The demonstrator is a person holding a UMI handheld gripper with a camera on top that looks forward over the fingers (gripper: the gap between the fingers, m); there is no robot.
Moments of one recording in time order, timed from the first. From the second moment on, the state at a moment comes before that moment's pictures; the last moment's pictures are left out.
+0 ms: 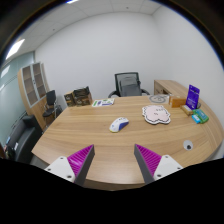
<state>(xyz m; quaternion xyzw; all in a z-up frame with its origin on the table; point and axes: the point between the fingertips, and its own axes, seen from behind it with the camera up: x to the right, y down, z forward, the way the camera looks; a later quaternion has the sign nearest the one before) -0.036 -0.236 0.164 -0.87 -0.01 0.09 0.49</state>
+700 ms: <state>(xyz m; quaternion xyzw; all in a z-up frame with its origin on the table) -0.095 0.053 -0.004 -0.89 -0.03 0.12 0.43</state>
